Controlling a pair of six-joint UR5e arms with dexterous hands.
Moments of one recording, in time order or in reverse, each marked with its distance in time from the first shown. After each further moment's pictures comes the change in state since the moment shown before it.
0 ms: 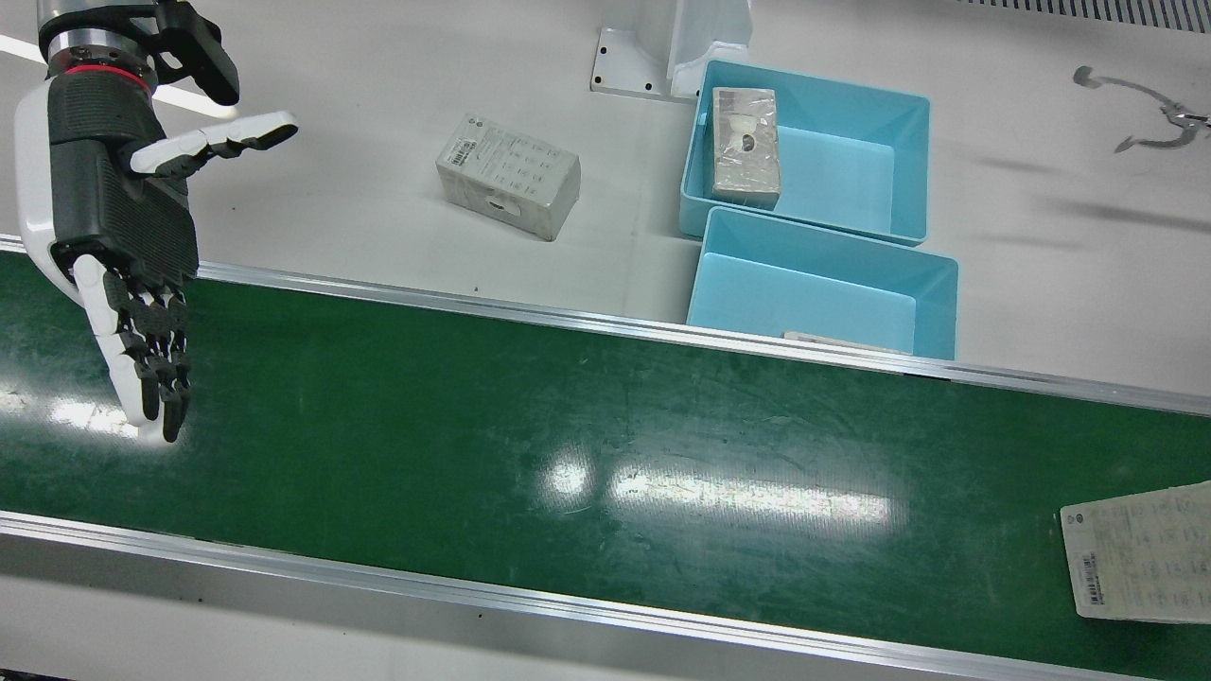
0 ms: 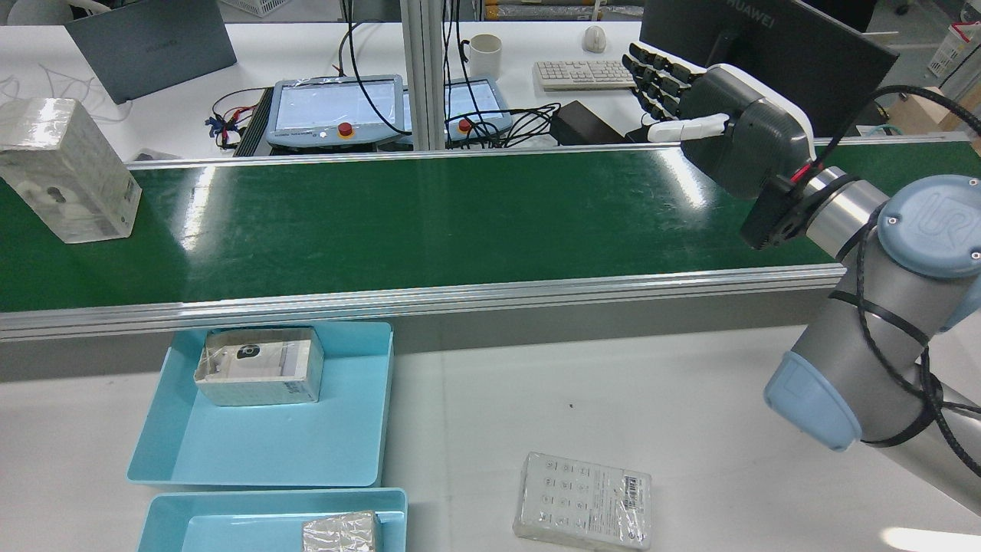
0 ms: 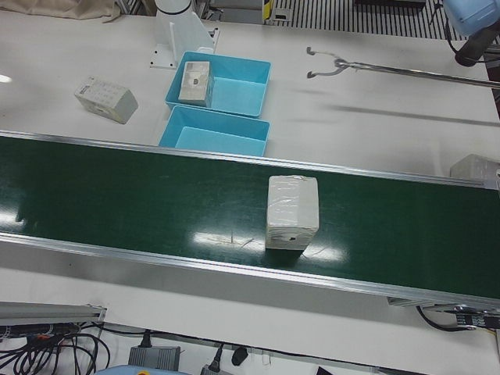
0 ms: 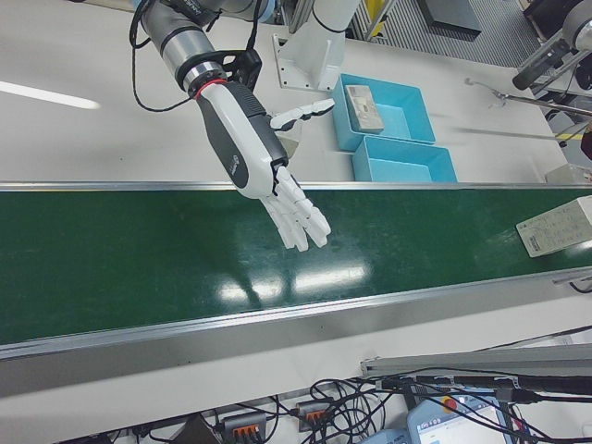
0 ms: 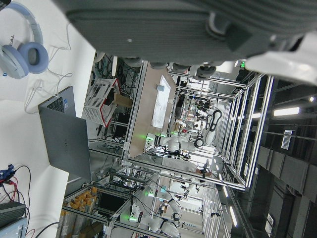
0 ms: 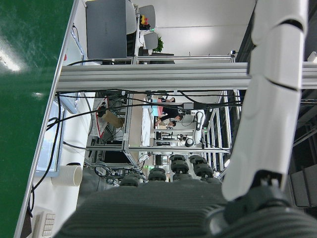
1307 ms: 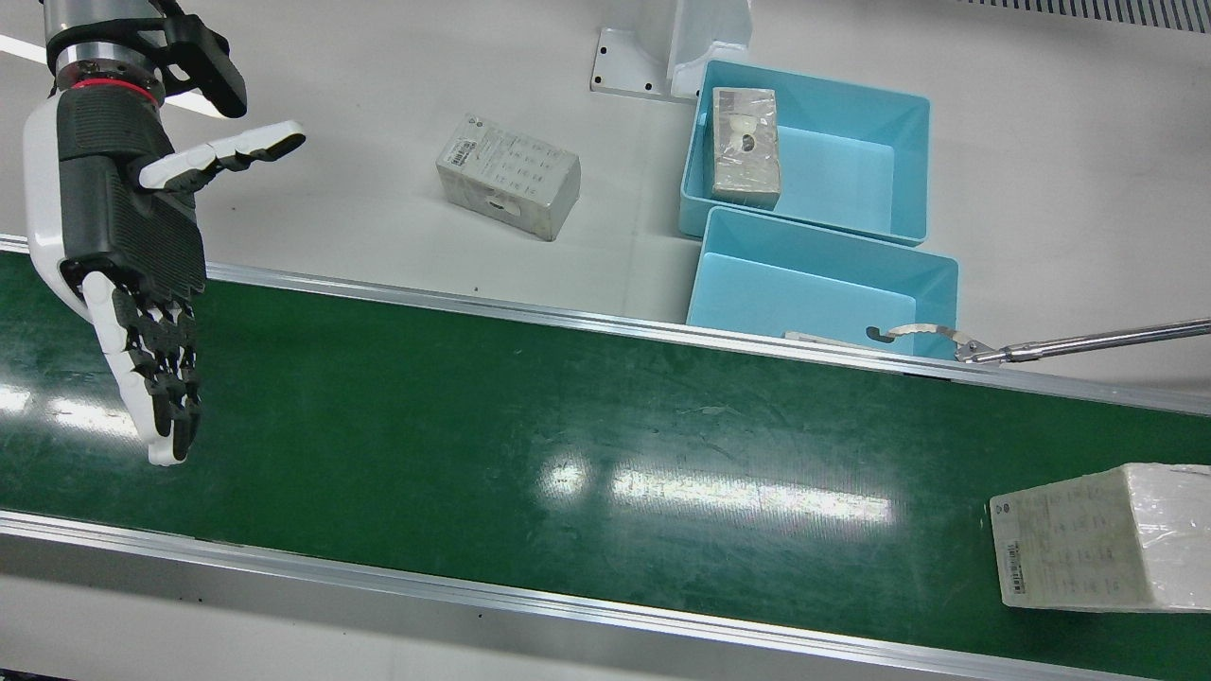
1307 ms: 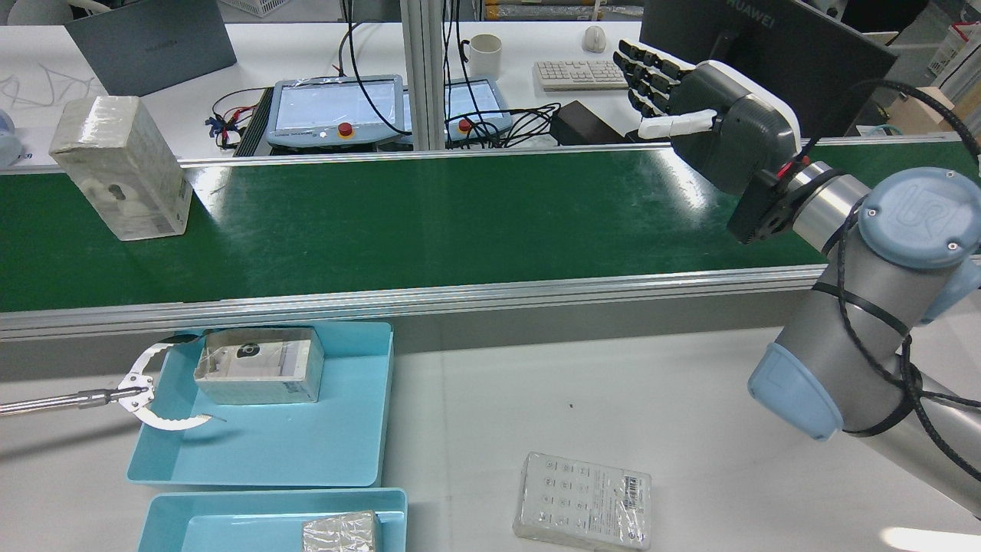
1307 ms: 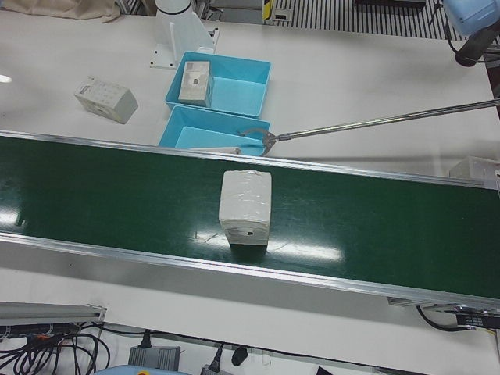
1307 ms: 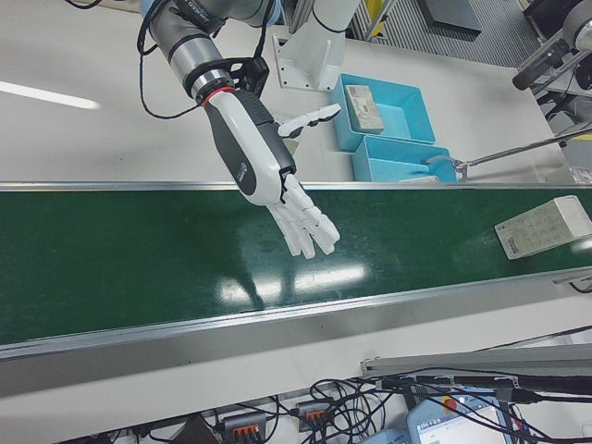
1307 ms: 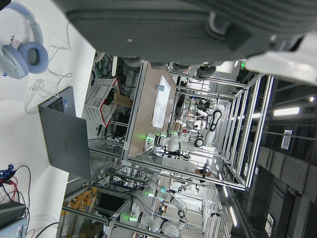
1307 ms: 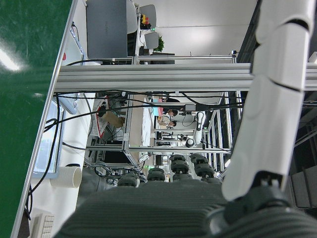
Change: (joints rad) left arm 0.000 0.000 0.000 0.000 0.000 0.000; right arm -0.003 0.035 -0.035 -0.002 0.004 -0.005
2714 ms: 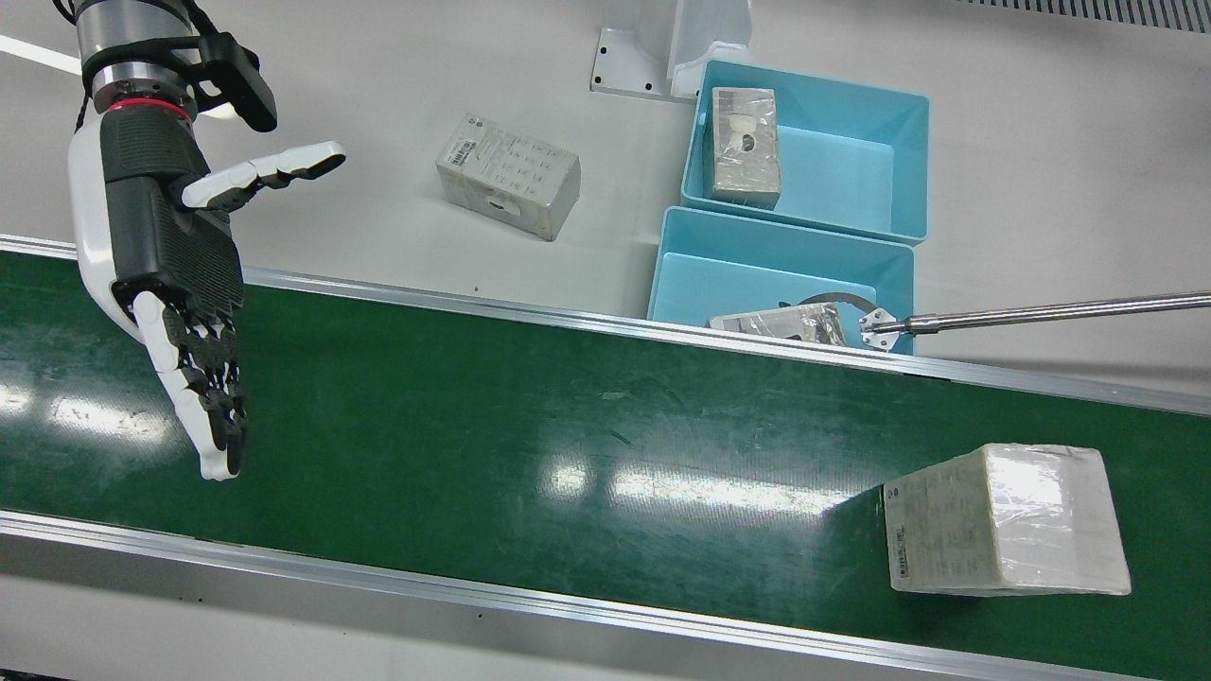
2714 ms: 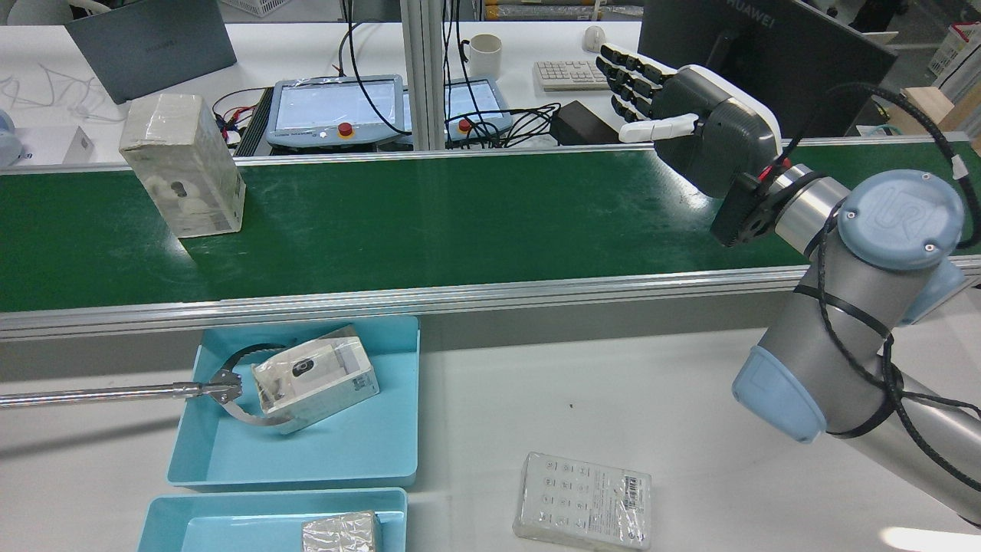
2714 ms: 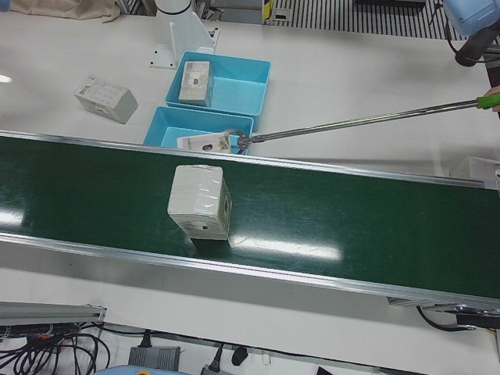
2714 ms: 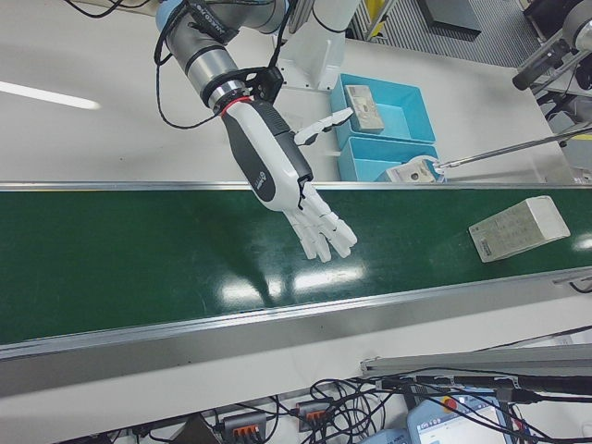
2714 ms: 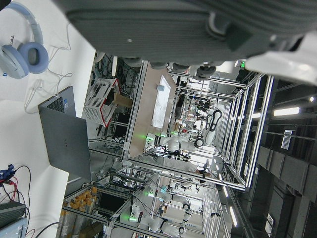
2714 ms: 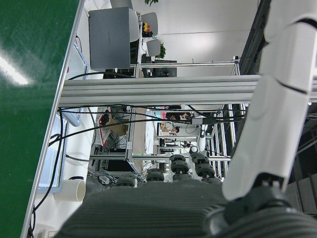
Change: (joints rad) left arm 0.000 0.000 0.000 0.000 0.000 0.000; right arm -0.027 0.044 -0.038 0.003 0.000 0.004
